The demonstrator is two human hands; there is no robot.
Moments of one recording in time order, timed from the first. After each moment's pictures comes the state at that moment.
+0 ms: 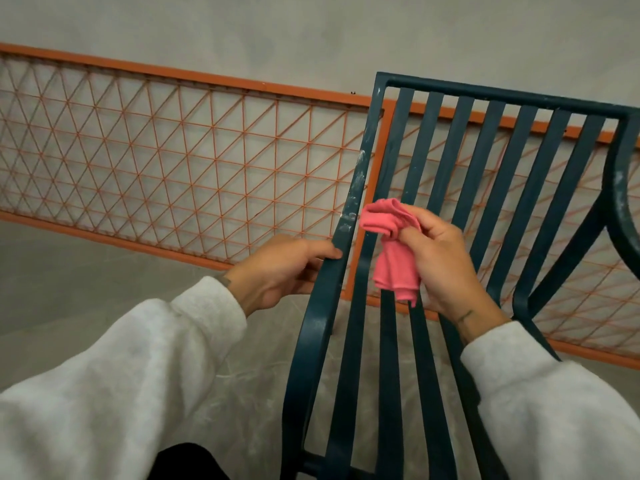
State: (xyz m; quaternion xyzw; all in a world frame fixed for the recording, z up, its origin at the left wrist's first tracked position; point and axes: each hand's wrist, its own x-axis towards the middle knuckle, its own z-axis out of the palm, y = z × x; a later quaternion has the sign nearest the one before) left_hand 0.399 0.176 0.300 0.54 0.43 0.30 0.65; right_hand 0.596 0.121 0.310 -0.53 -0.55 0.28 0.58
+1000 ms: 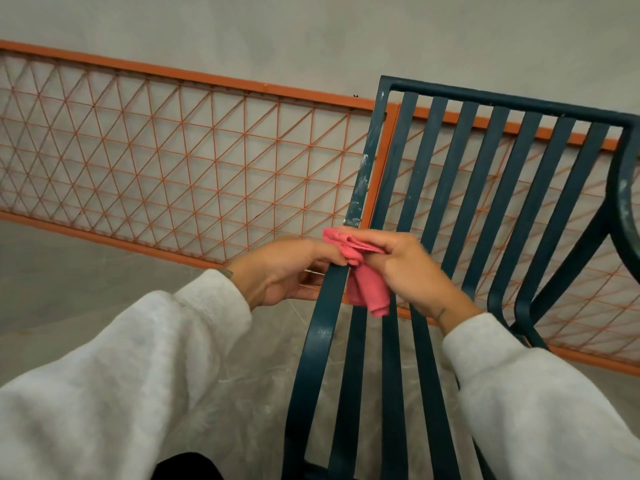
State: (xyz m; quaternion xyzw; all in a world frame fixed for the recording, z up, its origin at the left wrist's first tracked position) left_hand 0.401 0.186 0.309 0.55 0.41 0.25 0.69; right_hand 0.583 0.152 0.298 -0.54 -0.69 0.26 0.40
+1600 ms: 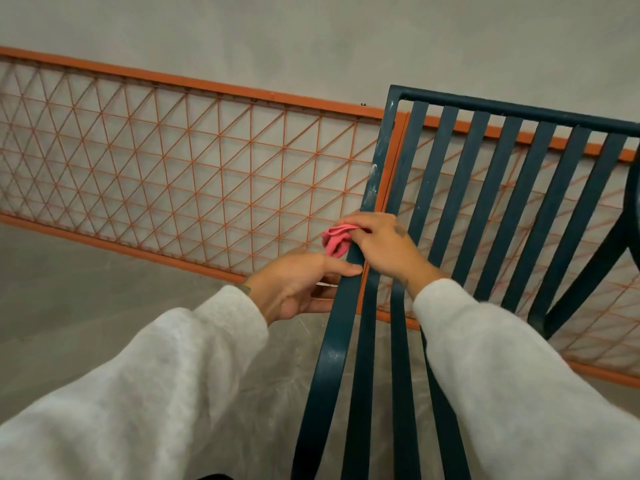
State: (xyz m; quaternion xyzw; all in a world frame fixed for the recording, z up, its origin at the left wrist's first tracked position) left_hand 0.405 0.201 0.303 0.51 0.39 0.27 0.72; right_hand 0.578 0.235 0.302 -0.61 -0.72 0.08 0.33
